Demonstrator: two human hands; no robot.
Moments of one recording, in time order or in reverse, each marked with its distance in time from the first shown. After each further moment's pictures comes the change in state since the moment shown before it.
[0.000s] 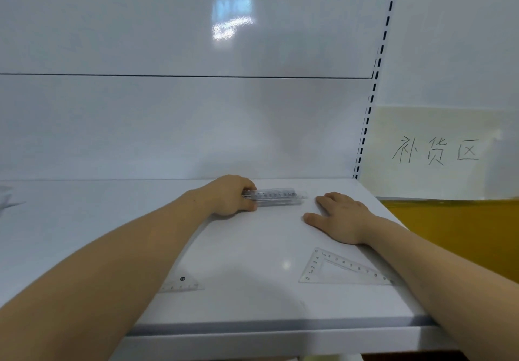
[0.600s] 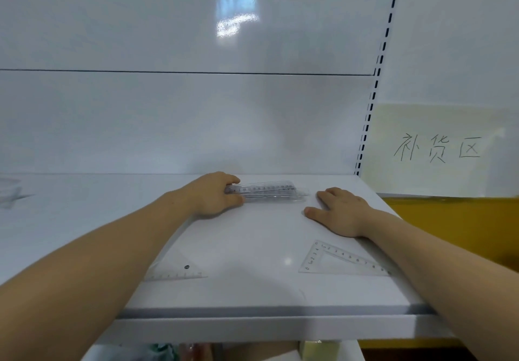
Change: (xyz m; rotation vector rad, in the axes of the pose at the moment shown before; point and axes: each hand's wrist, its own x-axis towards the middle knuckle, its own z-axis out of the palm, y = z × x) left_hand -0.027 -0.025 0.001 -0.082 0.086 -0.103; right_hand 0.002 0.000 0.000 -0.009 0.001 -0.001
